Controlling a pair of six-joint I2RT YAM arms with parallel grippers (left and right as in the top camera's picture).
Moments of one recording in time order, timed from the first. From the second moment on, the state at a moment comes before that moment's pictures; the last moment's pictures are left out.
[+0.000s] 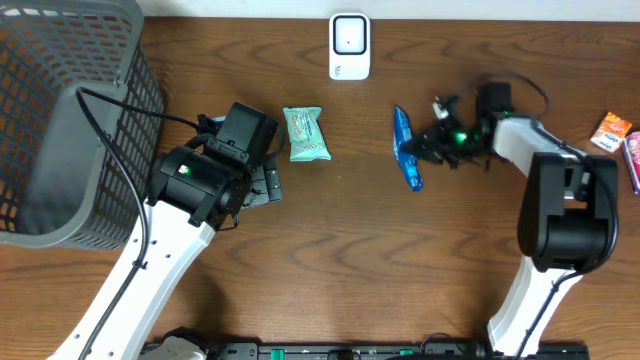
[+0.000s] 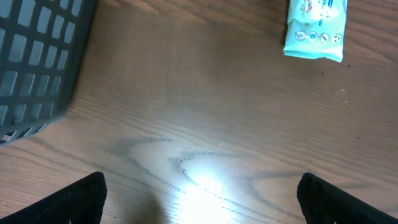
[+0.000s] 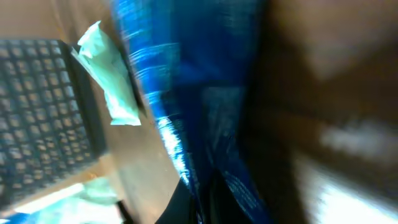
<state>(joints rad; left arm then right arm) -0.46 1.34 1.37 -1.29 -0.27 -0.61 -0.07 2.11 1.27 -0.50 -0.93 0.27</state>
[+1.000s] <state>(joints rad) -0.46 1.34 1.37 -1.29 -0.27 -0.61 0.08 2.05 1.48 -0.91 -0.25 0.20</state>
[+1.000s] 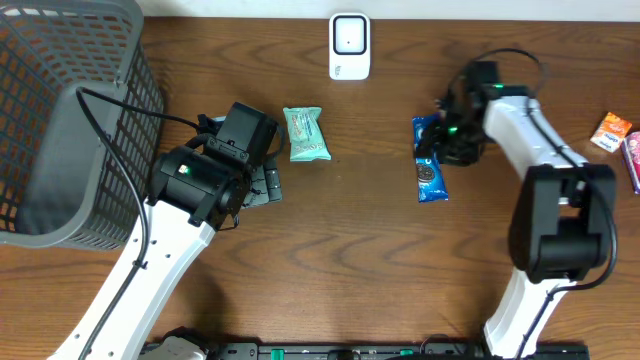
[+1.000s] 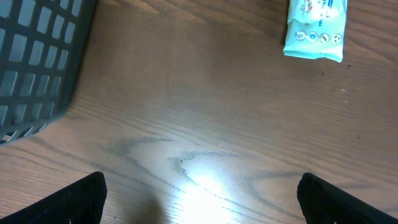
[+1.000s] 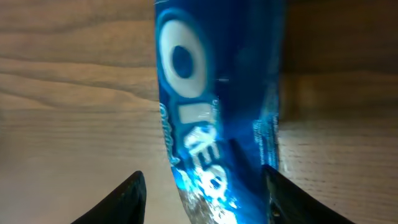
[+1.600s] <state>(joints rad) -0.46 1.34 1.37 -1.29 -0.27 -0.61 0.24 2.10 1.48 -0.86 0.23 0.31</state>
